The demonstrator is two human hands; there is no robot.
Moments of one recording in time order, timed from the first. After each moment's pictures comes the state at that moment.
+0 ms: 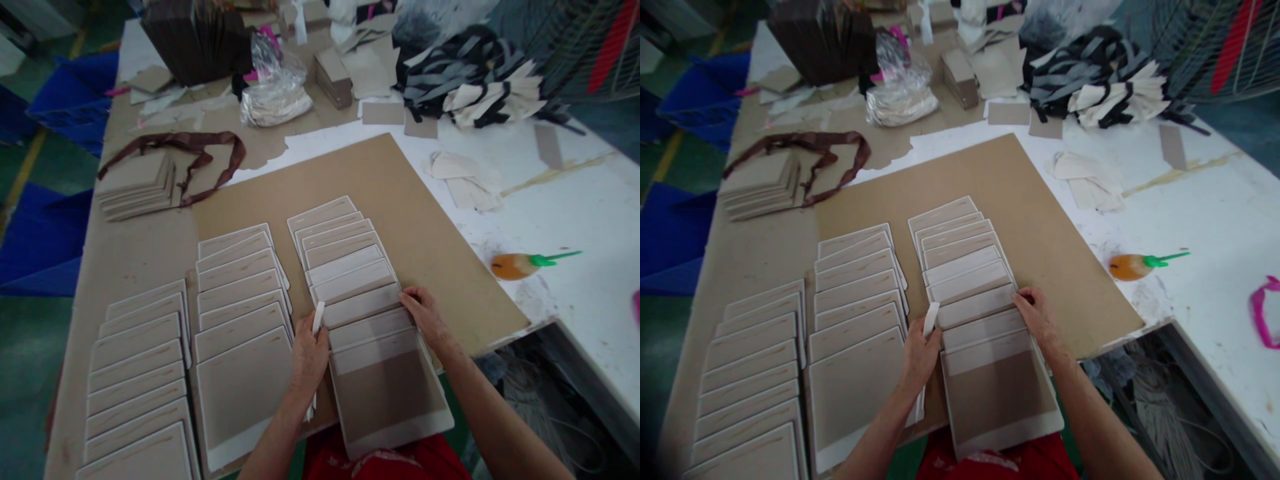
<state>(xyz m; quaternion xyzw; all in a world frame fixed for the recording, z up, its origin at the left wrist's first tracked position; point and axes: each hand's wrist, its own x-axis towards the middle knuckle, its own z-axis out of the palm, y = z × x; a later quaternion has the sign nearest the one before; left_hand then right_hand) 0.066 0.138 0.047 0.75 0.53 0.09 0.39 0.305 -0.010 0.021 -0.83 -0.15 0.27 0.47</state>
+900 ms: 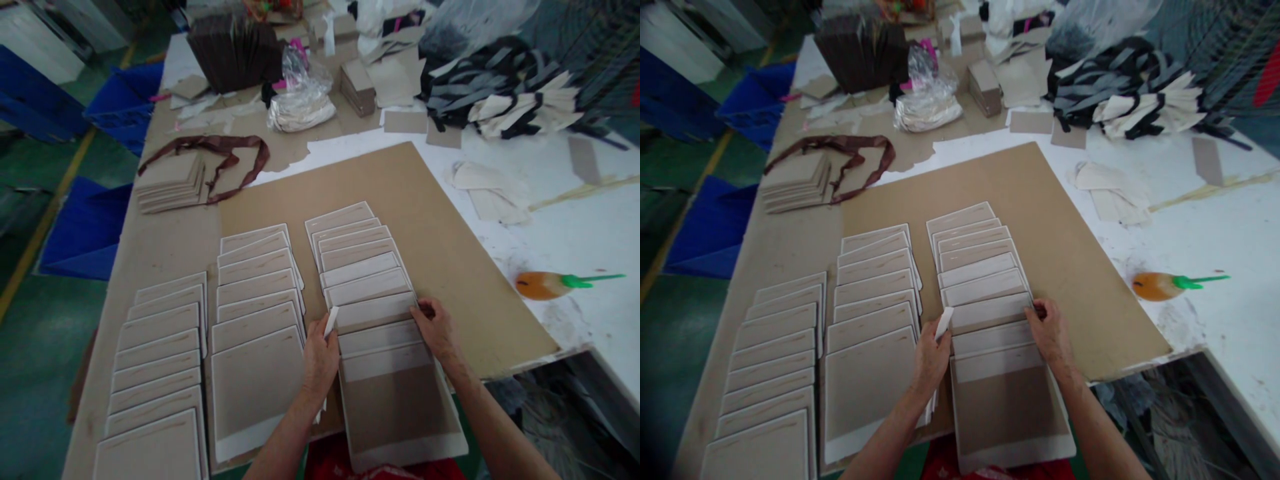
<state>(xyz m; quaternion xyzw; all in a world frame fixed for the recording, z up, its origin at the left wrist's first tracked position) 0.065 0.134 0.040 0.75 0.53 0.11 0.38 0.302 -0.012 -0.005 -0.87 -0.21 0.19 0.41</state>
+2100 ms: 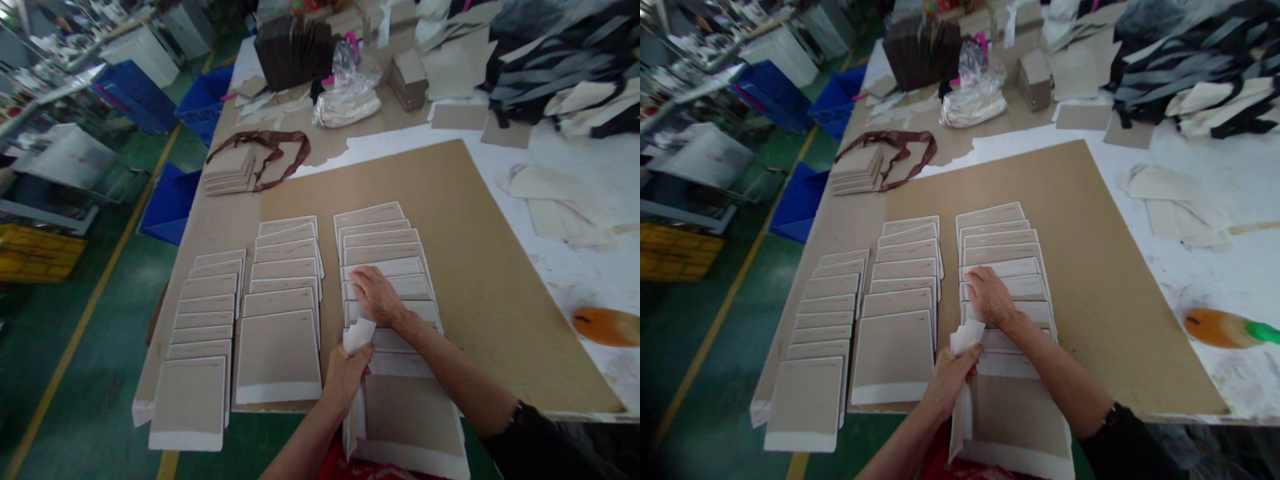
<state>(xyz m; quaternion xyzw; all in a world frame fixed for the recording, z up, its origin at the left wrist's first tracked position) 0.092 0.075 0.107 0.43 0.63 0.10 0.64 0.259 0.136 0.062 -0.64 -0.67 0.19 0.32</state>
